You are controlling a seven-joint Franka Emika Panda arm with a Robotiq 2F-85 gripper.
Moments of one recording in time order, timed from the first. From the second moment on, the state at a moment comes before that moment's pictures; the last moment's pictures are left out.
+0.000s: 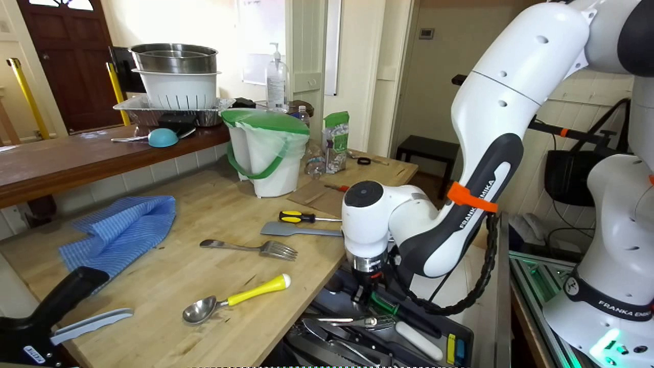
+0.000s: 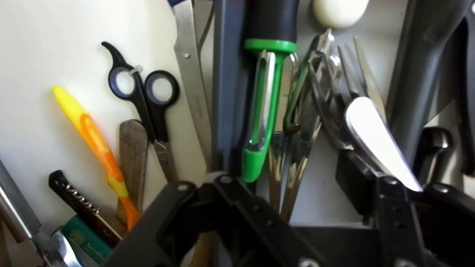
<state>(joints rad) 0.28 0.44 -0.11 -2.31 -0.31 2.59 0.67</state>
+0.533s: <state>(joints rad) 0.30 0.48 -0.11 -2.30 -0.30 2.59 0.67</state>
